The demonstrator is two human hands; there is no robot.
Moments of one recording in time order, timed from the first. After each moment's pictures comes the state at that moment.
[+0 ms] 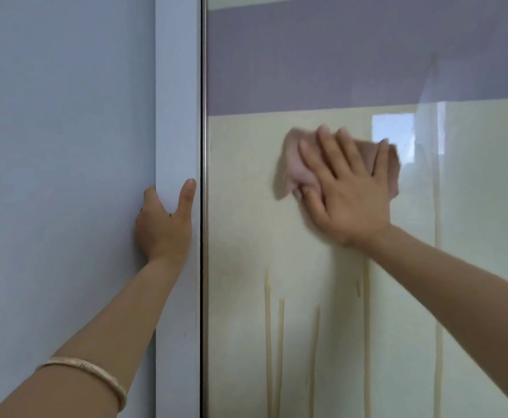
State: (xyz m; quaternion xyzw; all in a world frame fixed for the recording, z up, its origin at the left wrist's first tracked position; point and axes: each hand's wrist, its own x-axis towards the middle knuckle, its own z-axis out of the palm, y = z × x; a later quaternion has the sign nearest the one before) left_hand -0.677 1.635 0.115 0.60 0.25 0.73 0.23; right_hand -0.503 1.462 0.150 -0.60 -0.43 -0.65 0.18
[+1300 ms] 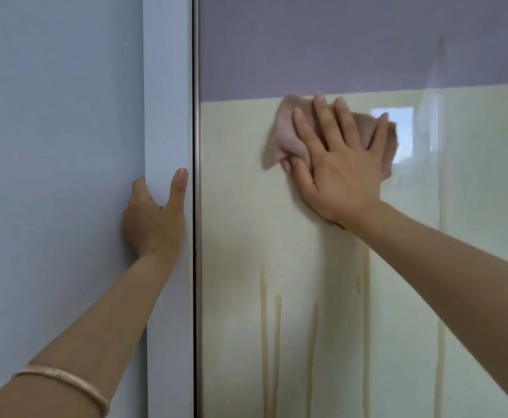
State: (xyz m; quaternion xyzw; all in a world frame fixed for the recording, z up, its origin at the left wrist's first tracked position) left_hand -0.675 1.632 0.116 0.59 0.25 0.73 0.23; right_hand -0.511 1.476 0.168 -0.64 -0.41 -0.62 0.20
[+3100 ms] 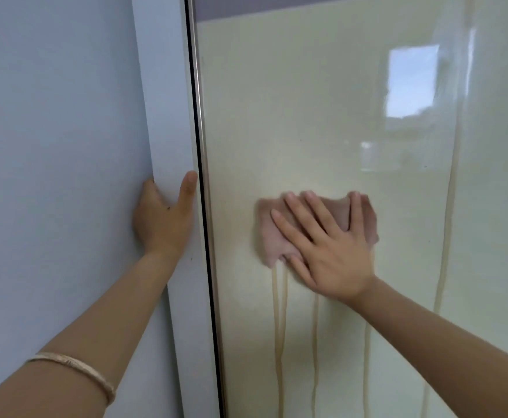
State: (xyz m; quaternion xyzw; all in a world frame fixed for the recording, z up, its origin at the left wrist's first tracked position) left_hand -0.689 1.628 0.035 0.64 0.29 0.67 0.22; right_hand -0.514 1.474 -0.014 -0.56 -0.52 -0.62 0.16
